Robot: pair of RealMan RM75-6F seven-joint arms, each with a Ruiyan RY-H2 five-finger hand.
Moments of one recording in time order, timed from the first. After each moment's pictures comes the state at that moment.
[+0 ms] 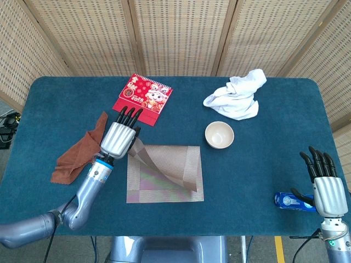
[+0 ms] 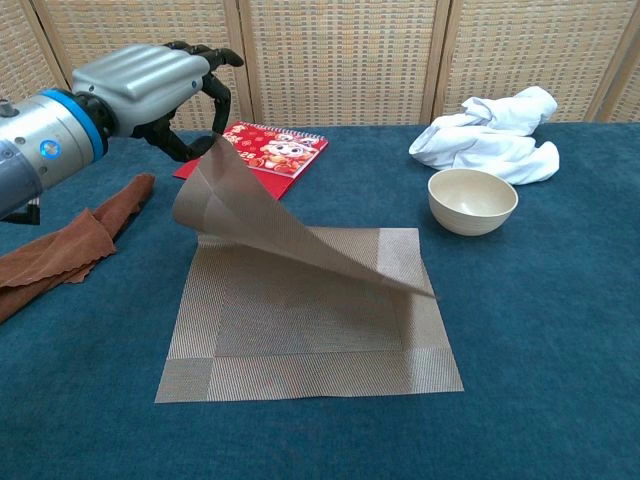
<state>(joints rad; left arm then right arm) -0.71 -1.63 -0.38 -1.43 1.29 1.01 0.66 0.10 -1.26 0.10 -1.42 -1.56 1.59 0.11</state>
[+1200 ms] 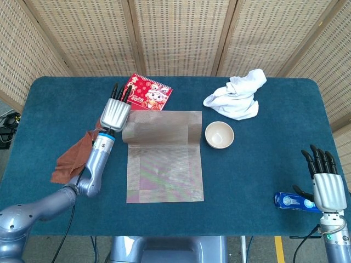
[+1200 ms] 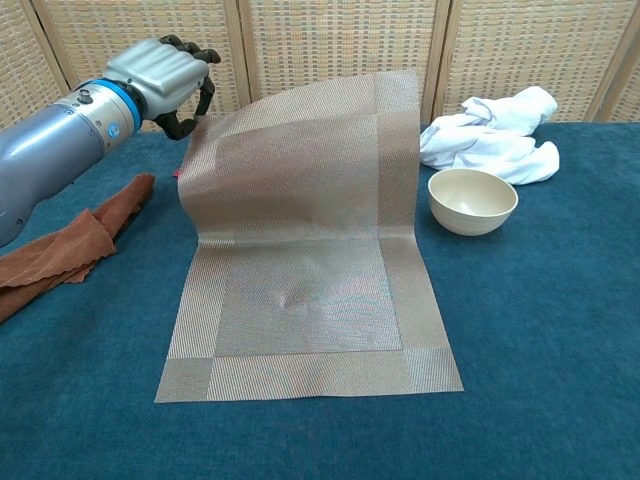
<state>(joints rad) -0.95 -1.79 -0.36 -0.87 1.12 0.95 0.70 0.11 -1.29 0.11 -1.36 -1.51 1.54 0.07</state>
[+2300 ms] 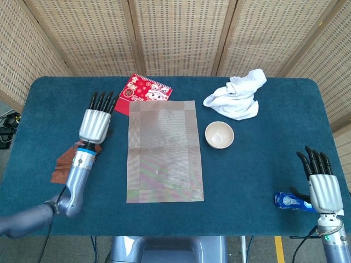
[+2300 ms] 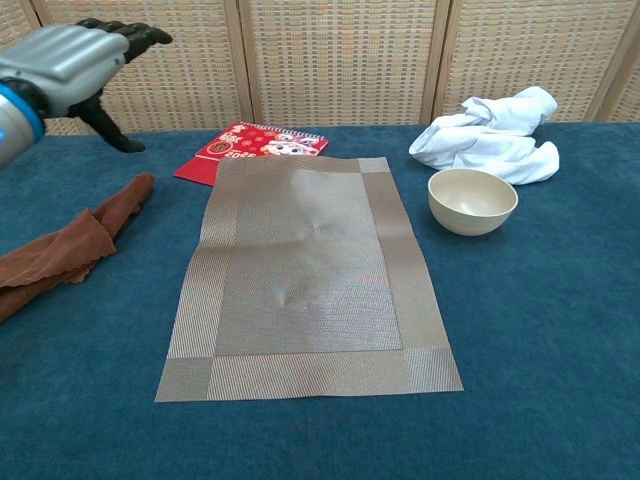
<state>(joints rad) -0.73 -1.59 -0.26 -1.28 1.18 1.22 0.52 0.12 -1.29 0.10 -1.38 -1.53 1.52 0.06</state>
